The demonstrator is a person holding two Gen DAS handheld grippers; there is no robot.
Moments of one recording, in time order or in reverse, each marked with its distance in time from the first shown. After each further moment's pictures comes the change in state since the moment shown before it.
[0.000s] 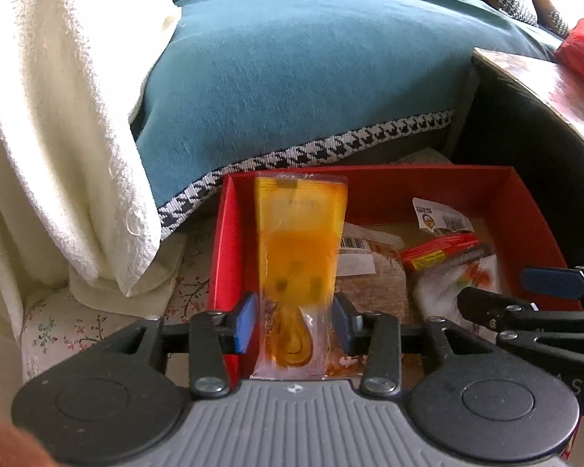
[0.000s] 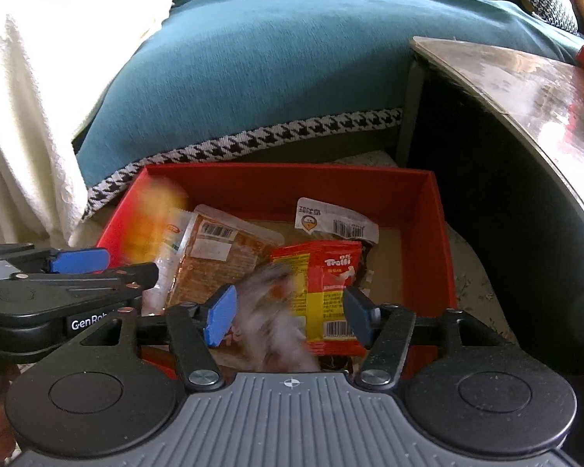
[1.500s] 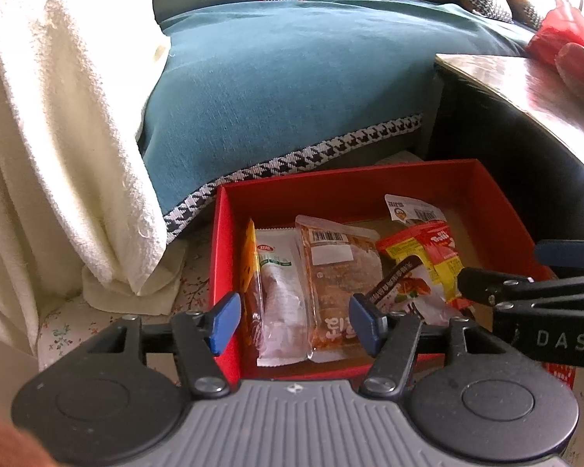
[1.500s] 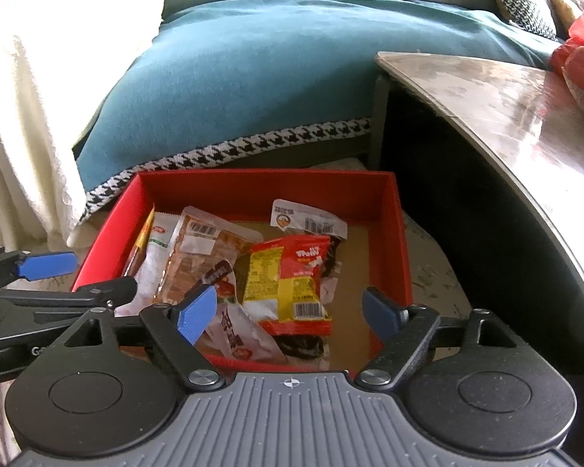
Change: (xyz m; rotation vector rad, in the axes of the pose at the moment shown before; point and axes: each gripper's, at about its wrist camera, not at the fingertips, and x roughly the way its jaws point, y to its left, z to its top) left arm -0.040 -0.010 -0.015 0.069 -0.048 -0.009; right arm -0.032 -0.010 -0.018 0.018 -0.043 -0.044
